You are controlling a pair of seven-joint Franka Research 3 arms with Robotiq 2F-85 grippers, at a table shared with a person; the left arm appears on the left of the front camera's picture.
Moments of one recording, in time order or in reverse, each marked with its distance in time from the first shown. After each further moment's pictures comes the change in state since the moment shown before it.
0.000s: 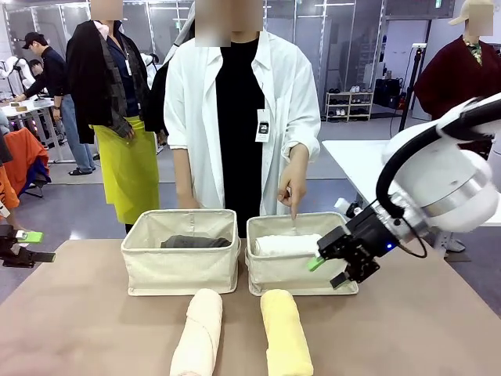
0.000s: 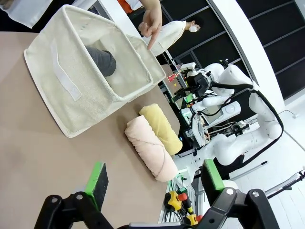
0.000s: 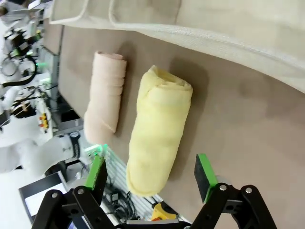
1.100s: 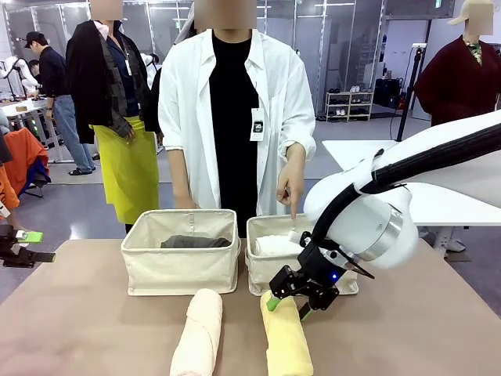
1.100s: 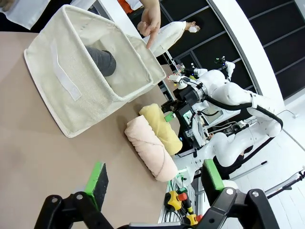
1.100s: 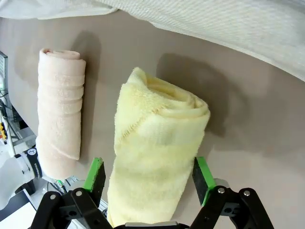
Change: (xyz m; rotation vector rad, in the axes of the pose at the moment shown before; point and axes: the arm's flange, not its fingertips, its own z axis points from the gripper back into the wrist) left arm 0.000 0.000 0.000 0.000 0.000 0.000; right arm -0.005 0.030 -0.112 -0.230 0.056 0.007
